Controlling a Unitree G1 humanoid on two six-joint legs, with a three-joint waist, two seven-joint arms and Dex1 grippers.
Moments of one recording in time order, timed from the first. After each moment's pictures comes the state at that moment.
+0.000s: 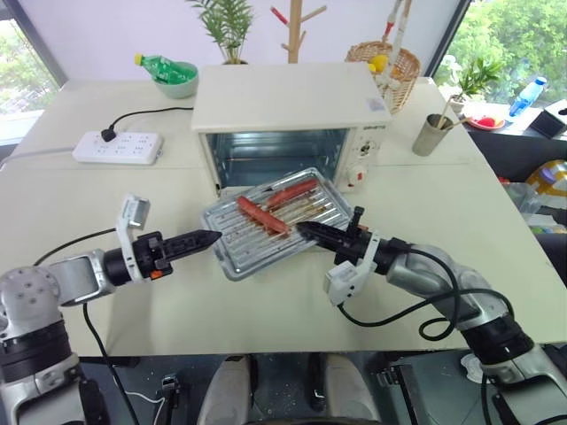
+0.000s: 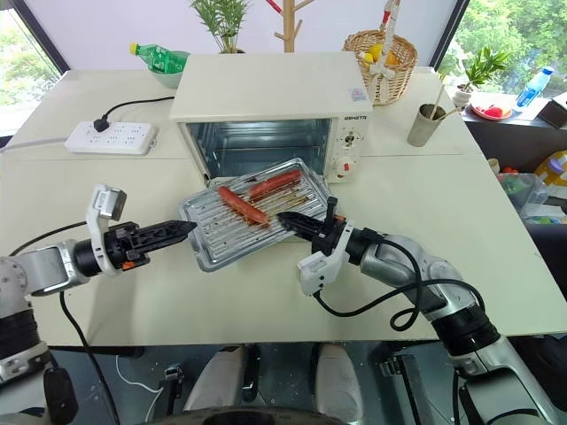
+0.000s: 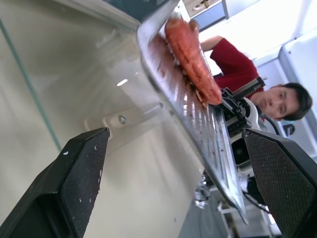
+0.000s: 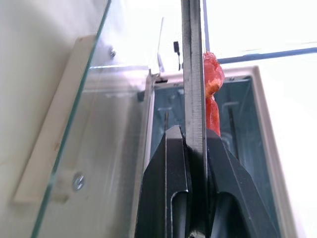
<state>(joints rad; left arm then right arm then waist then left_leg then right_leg) -0.35 0.52 0.56 -0.10 -1.19 1.54 -0.58 -0.36 -0.65 0.29 -0.08 -0.68 -0.67 0.28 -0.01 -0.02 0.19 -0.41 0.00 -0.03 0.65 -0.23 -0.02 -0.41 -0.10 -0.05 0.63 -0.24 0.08</state>
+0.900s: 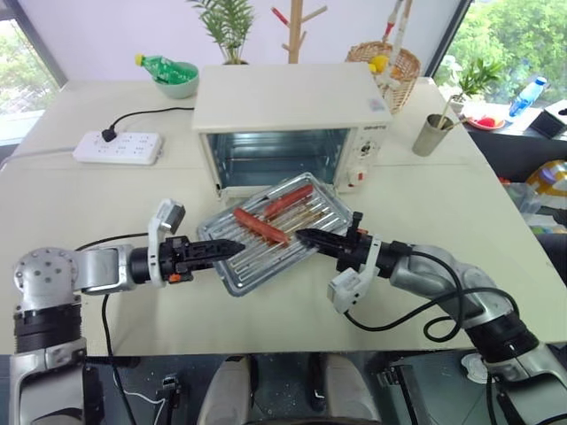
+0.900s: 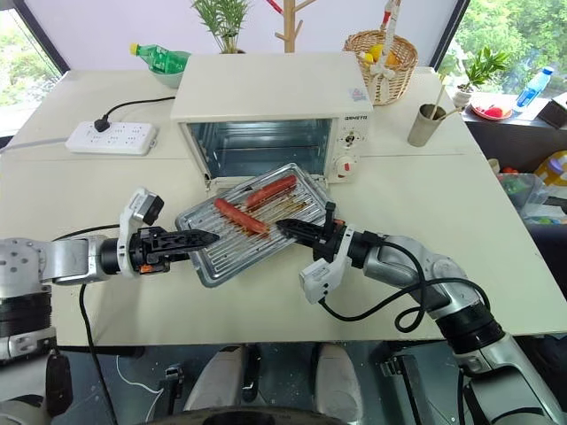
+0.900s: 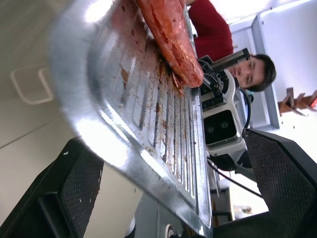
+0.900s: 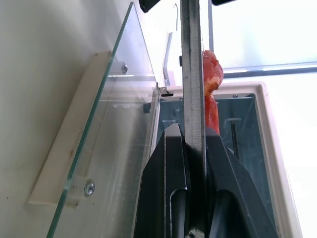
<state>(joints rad) -0.40 0.63 0.33 0.04 -1.46 1.59 -0.48 -0.36 -0.70 0.29 -0.07 -0.68 -0.74 0.29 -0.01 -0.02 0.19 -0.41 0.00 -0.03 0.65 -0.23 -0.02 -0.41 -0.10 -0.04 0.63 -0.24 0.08</state>
